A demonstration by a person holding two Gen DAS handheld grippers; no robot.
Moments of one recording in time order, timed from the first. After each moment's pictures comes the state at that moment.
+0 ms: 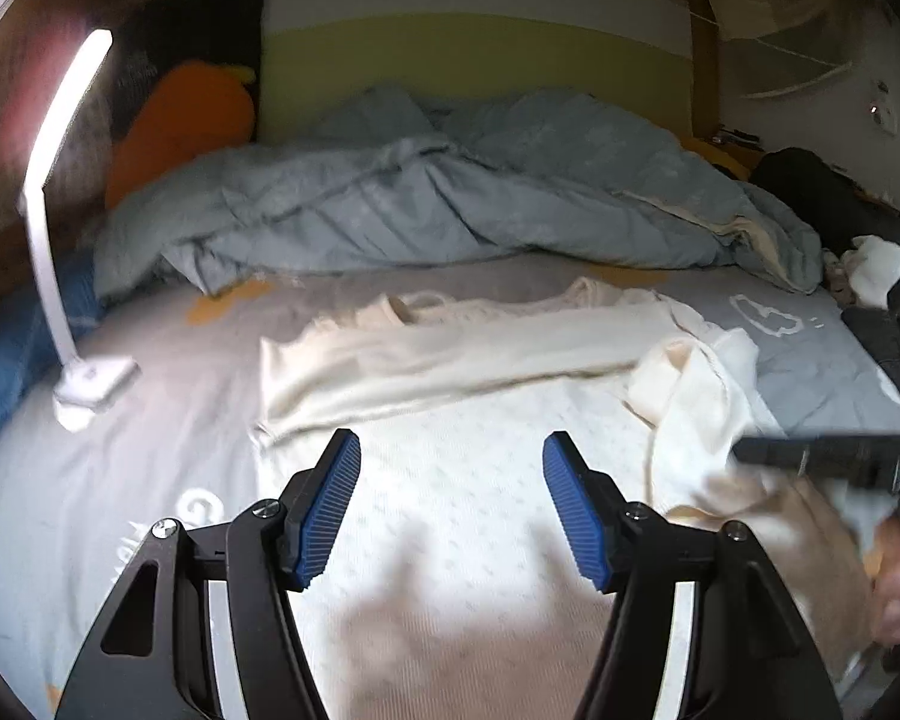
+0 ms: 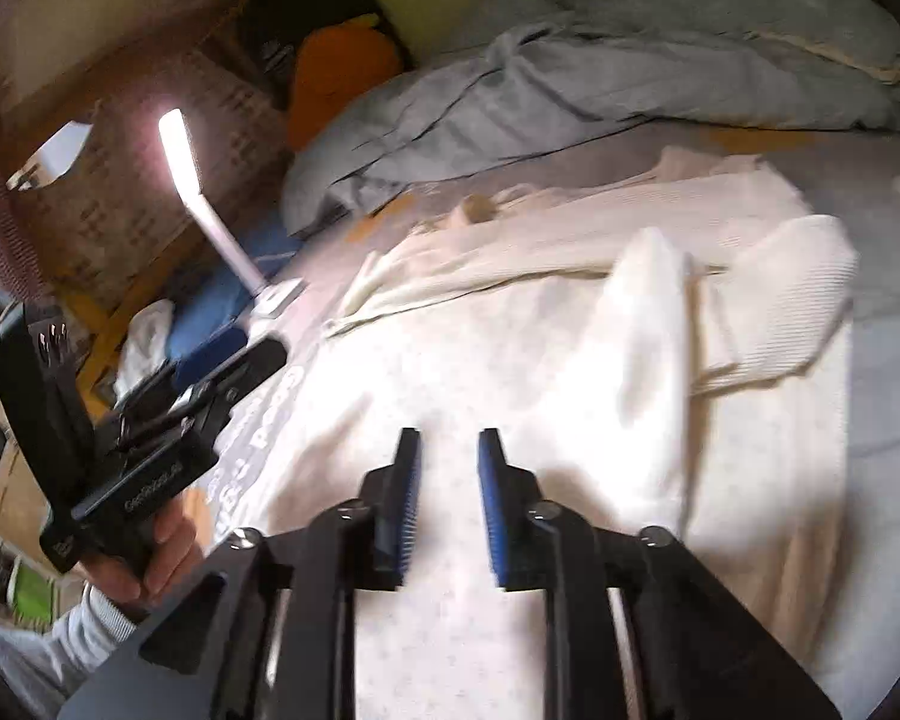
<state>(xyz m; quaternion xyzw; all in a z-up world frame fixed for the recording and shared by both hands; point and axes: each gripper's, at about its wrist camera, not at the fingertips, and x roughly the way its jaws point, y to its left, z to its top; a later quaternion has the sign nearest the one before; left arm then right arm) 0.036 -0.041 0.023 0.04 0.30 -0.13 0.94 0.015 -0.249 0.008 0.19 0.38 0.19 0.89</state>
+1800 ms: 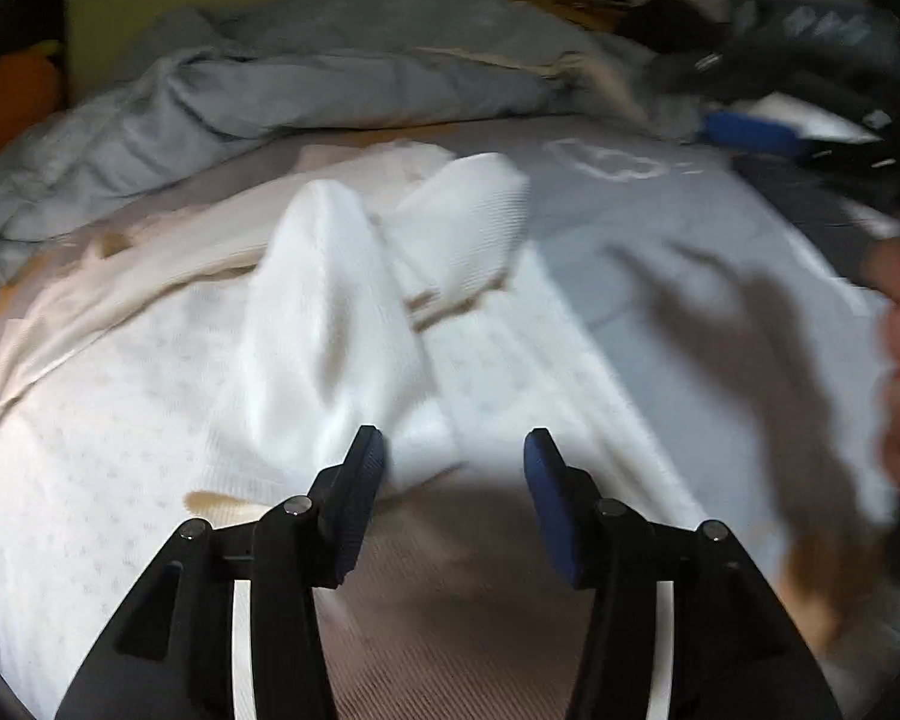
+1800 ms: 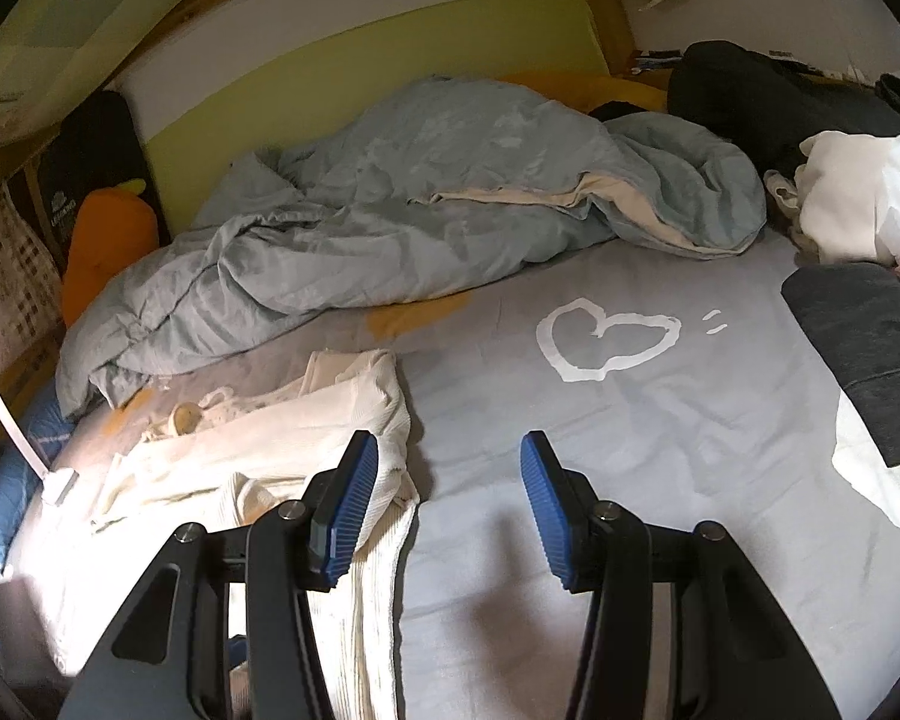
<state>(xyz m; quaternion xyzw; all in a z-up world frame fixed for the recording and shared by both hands) 0.026 -0.239 -0.051 0.12 0.39 -0.23 0.88 -0.007 -0.397 0.050 0.17 0.27 -0.11 0.94</state>
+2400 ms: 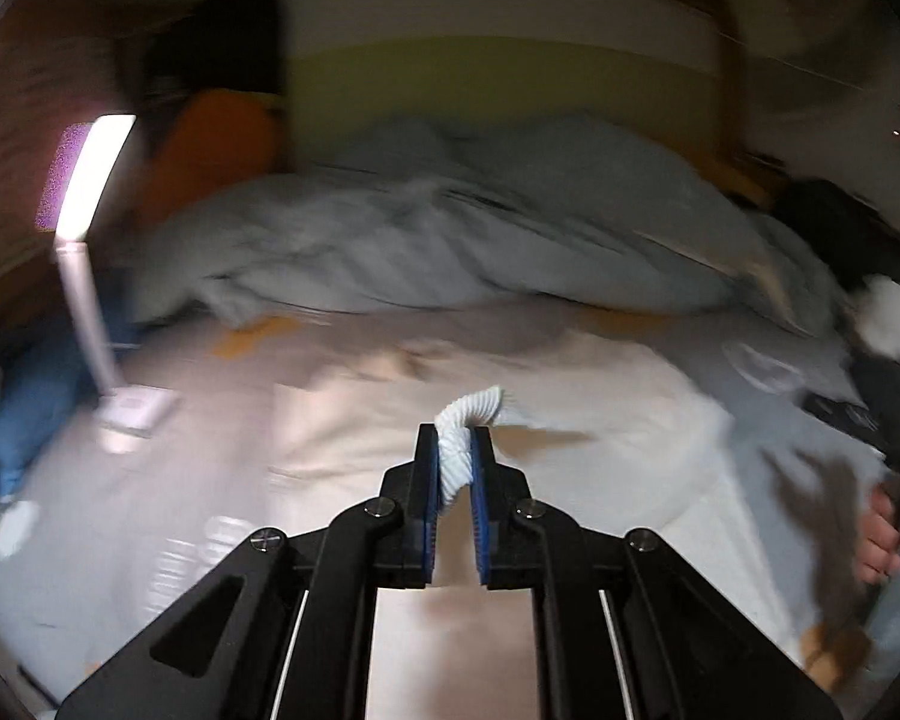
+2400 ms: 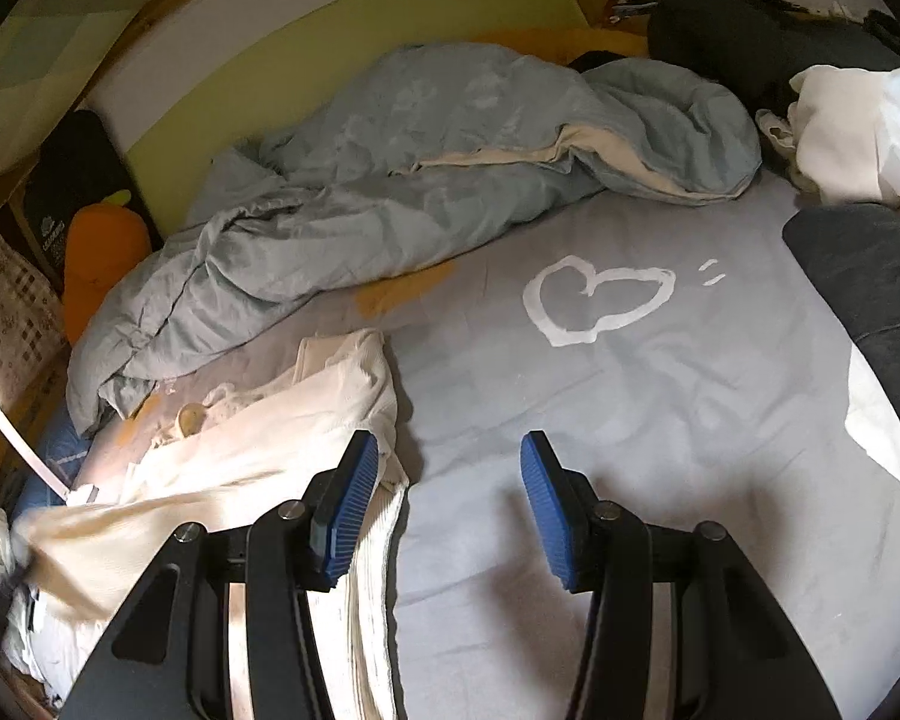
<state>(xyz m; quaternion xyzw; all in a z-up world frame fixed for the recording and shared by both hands) 0.026 -0.065 0.100 0.05 0.29 -0.05 0.96 0.001 -0.411 0.038 0.20 0.32 -0.11 0.92</state>
